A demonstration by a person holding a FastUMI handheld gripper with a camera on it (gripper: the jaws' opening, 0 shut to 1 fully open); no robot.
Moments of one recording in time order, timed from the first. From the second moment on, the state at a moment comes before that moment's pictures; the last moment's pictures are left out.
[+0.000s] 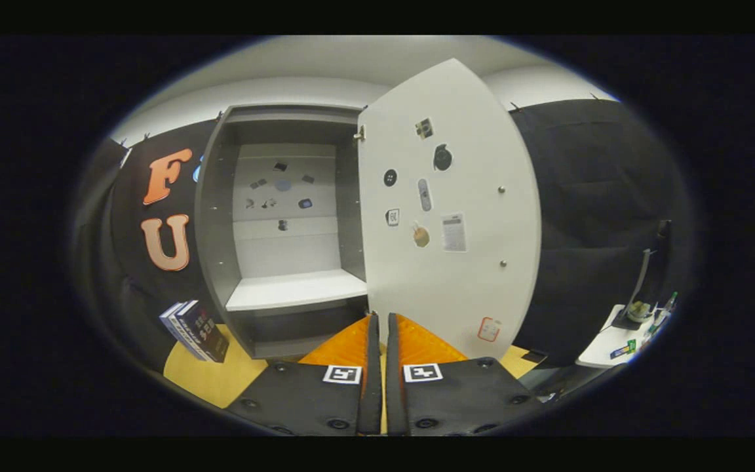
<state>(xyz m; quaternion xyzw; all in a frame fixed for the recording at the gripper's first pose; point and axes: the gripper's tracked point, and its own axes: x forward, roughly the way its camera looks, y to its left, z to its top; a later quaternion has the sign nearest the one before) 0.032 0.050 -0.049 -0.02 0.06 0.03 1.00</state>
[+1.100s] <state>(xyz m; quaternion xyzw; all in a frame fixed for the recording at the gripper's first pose) 0.105 0.119 -0.316 -0.09 0.23 0.11 0.96</state>
